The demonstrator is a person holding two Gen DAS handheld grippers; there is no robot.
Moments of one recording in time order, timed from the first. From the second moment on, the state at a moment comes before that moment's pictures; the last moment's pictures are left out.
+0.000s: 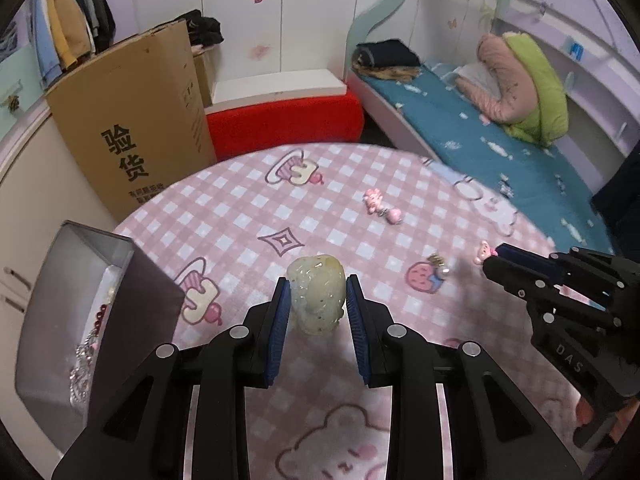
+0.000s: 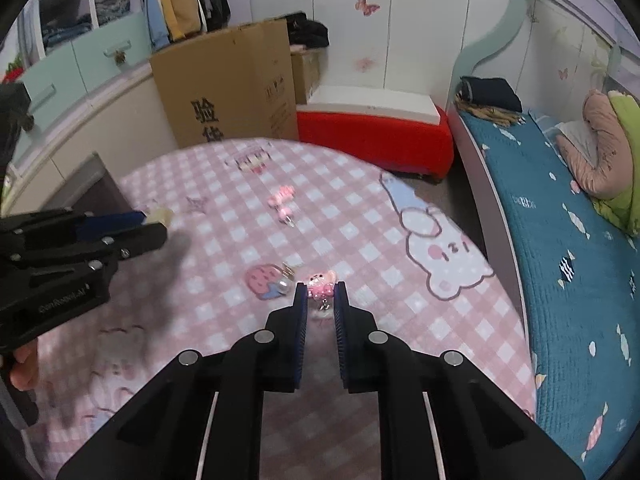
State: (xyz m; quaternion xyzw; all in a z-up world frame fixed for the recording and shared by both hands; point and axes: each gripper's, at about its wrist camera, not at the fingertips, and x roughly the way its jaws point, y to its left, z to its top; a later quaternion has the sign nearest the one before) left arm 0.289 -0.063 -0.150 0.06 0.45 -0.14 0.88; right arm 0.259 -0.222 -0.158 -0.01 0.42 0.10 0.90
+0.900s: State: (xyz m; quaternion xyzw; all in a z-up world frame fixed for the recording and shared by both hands) left arm 0.241 0.102 -0.072 0.00 0.40 -0.08 0.91; right arm 0.251 -0.046 -0.050 0.00 0.36 0.28 0.89
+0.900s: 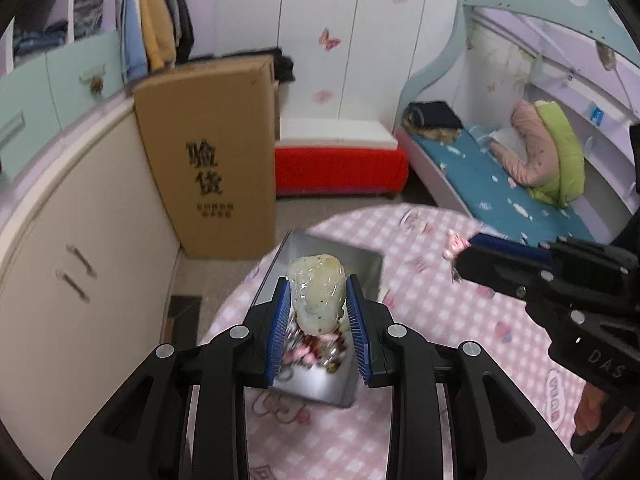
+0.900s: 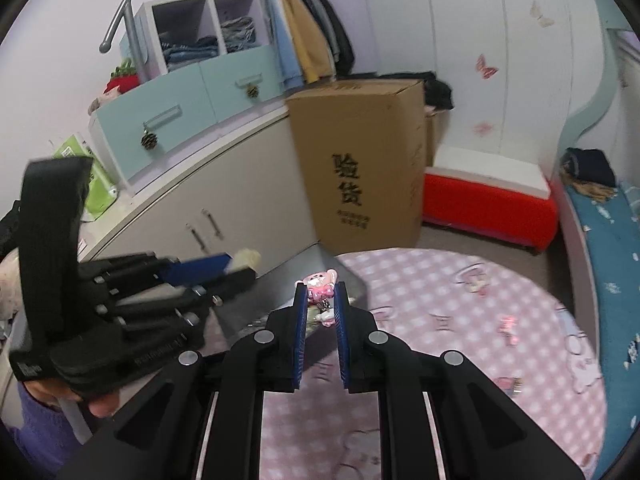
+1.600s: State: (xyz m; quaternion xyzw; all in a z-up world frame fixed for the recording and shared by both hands) left arm 0.255 0.125 -0.119 -0.01 0.44 -0.08 0.89; right arm 0.278 0.012 -0.103 0.01 0.43 0.29 0.86
